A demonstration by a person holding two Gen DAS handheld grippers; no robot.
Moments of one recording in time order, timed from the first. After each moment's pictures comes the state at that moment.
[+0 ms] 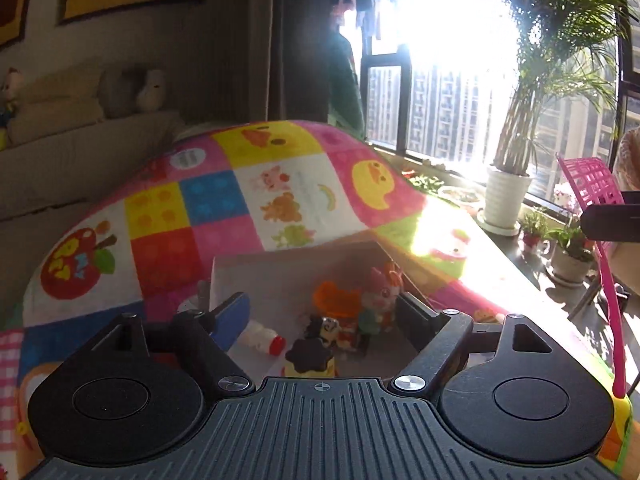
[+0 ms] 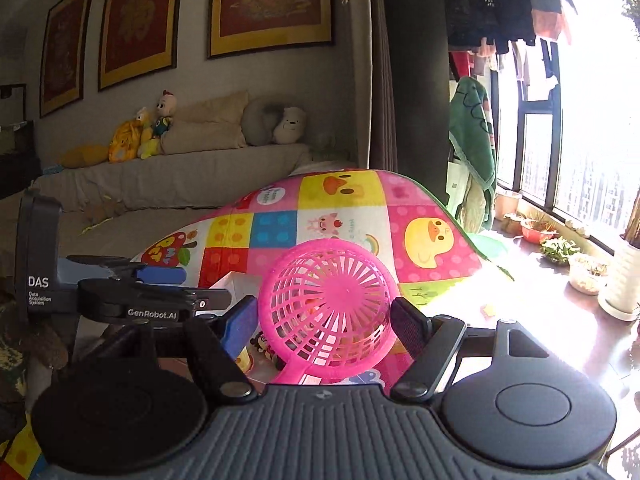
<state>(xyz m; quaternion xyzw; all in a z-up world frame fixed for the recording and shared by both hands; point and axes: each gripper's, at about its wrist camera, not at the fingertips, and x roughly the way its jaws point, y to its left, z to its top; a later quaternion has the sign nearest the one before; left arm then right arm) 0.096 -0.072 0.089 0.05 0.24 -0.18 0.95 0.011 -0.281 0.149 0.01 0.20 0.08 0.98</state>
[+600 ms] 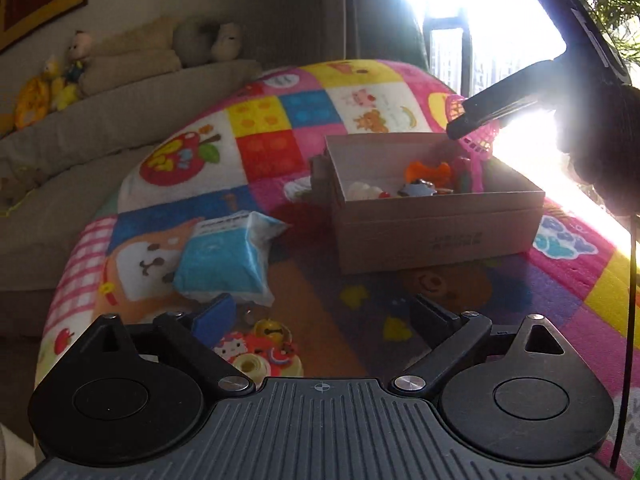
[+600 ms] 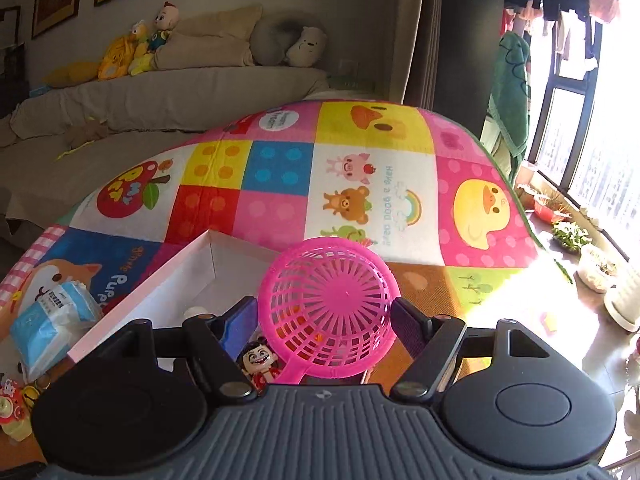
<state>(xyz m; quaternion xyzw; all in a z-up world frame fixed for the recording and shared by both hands) 0.021 0.010 0.029 0.05 0.28 -0.08 0.95 0.173 -0.204 0.082 -0.06 0.32 0.09 0.94</state>
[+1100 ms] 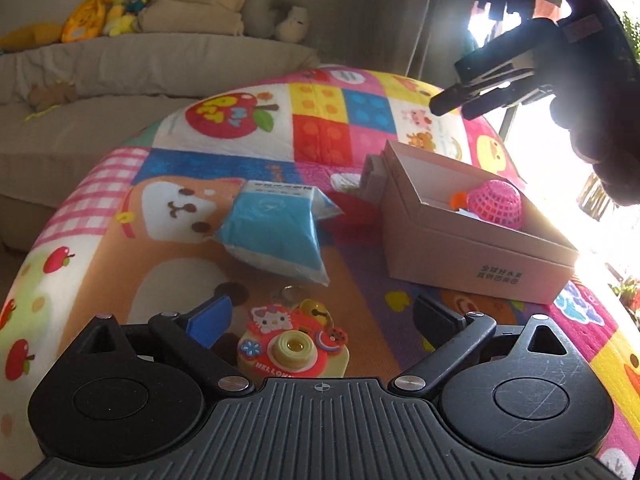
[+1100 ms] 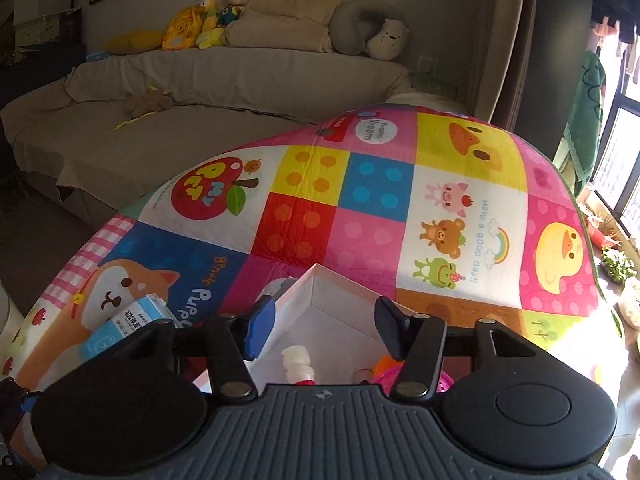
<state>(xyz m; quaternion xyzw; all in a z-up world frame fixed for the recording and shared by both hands) 0.028 0.055 0.010 -0.09 0.28 -0.05 0.95 0.207 -0.095 0.128 -0.12 0.35 0.19 0.91</state>
